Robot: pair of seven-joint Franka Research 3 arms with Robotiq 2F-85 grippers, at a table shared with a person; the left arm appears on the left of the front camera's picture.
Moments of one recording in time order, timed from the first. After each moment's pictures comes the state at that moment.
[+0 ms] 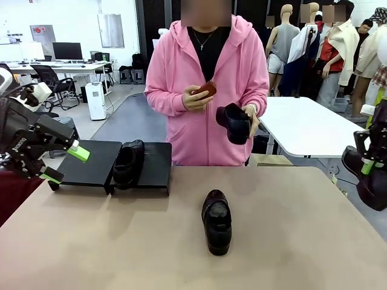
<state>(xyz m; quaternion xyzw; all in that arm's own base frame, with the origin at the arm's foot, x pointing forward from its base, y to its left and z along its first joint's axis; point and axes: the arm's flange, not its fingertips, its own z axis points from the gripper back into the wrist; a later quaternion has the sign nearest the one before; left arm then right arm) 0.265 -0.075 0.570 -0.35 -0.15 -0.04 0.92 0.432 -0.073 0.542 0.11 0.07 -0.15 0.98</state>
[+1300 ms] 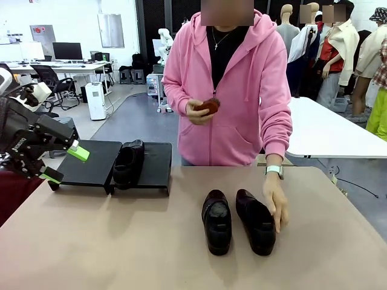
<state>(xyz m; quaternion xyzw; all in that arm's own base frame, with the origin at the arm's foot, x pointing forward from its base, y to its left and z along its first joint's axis) 0.265 -0.075 0.570 -0.35 -0.15 -0.04 0.92 0.356 -0.181 0.547 0.23 0.02 -0.39 0.89</state>
